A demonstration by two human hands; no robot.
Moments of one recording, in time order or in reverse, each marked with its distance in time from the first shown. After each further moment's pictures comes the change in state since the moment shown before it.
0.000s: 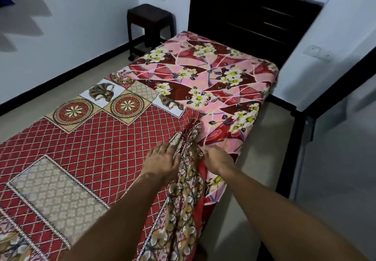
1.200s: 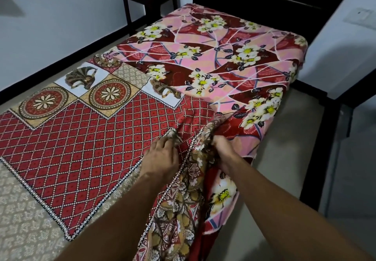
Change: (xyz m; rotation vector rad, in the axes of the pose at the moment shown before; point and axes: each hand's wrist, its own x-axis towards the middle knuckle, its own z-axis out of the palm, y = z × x) left_hand 0.129 0.012 0.097 -0.107 0.085 -0.131; right_hand 0.145 0.072 0.062 1.434 -0.123 0.323
